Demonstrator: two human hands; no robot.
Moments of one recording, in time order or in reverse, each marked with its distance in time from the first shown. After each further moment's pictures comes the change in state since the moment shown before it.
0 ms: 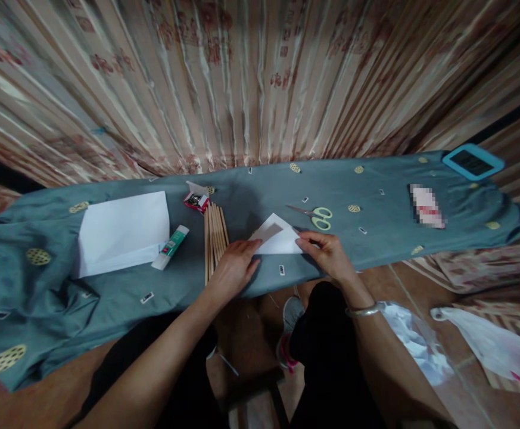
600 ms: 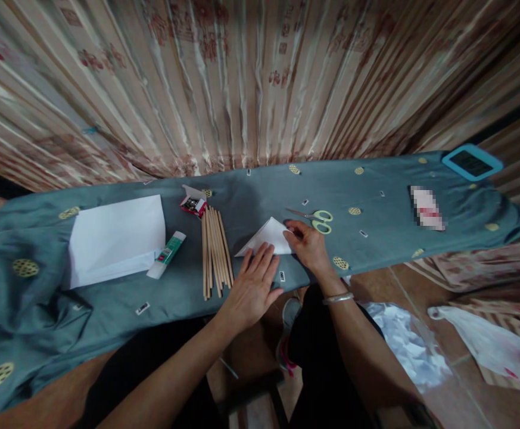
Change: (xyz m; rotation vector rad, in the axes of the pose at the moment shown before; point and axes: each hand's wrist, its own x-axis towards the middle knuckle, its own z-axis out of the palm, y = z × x) left_hand -0.012 0.035 0.022 0.193 -0.054 0.140; right_hand 0.035 -0.003 0.035 -0.221 0.183 0.048
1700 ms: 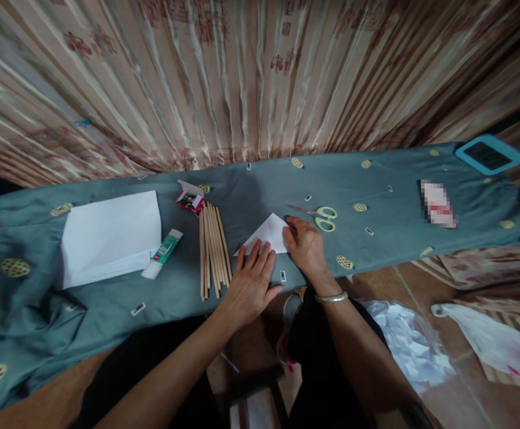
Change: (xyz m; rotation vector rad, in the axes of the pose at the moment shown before) left_hand 0.003 -0.004 0.005 0.028 -0.066 -0.073; right_hand -0.005 -0.001 0.014 -0.258 0.091 -0.193
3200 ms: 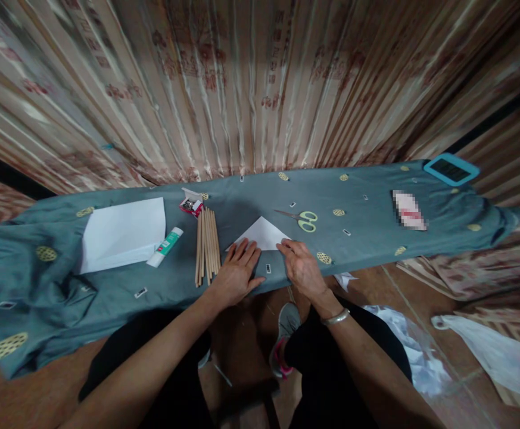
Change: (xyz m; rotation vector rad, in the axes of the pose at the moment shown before) left_hand -0.001 -0.010 0.001 0.066 0.002 0.025; right_hand -0.060 0.019 -0.032 -0.136 -0.112 -0.320
